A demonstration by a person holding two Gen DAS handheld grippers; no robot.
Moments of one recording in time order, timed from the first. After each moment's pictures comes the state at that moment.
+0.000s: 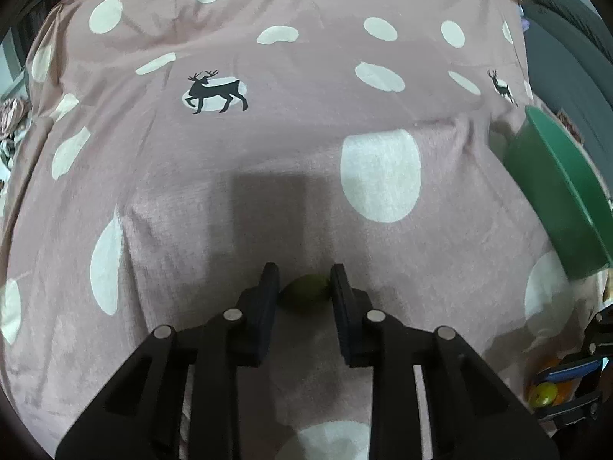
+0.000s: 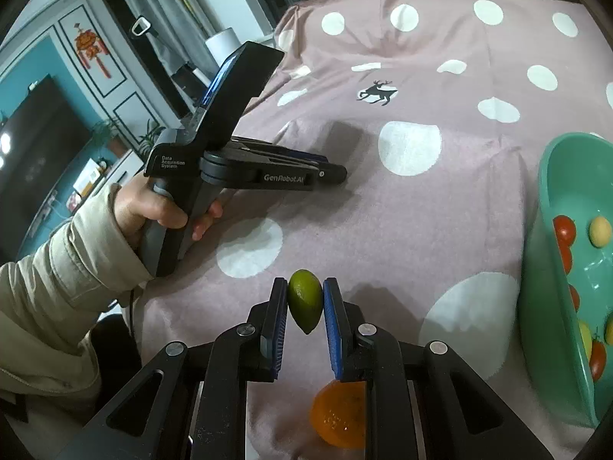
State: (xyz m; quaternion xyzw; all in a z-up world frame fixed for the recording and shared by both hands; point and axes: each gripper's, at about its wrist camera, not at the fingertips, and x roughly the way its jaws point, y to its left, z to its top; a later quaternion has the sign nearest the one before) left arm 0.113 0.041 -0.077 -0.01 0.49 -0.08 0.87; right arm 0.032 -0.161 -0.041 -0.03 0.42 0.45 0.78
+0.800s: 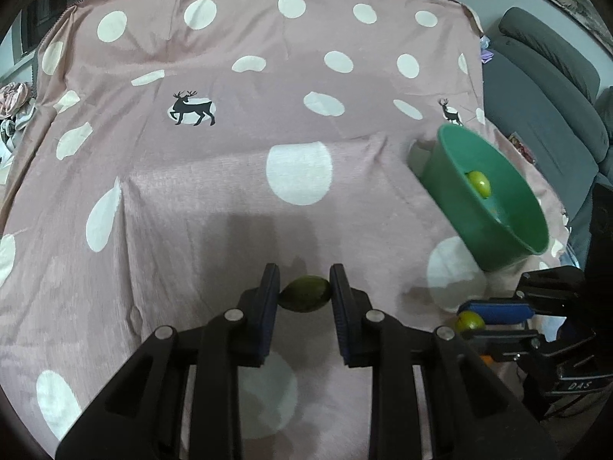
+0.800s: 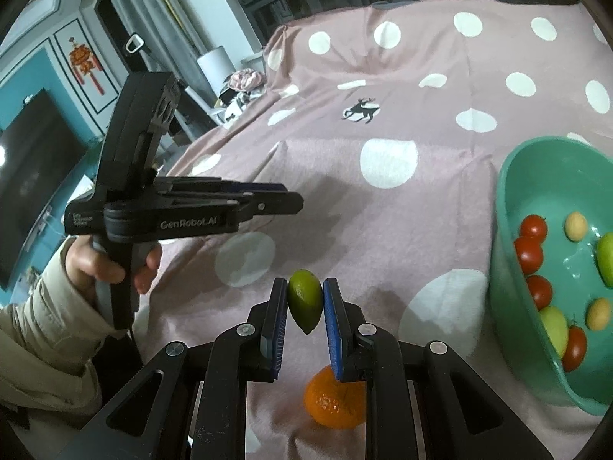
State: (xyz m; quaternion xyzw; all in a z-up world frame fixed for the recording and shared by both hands) left arm 0.046 0.014 -0.034 -0.07 0.44 -0.13 0.89; right arm 0.031 -0.178 -0.028 -0.01 0.40 0.44 0.81
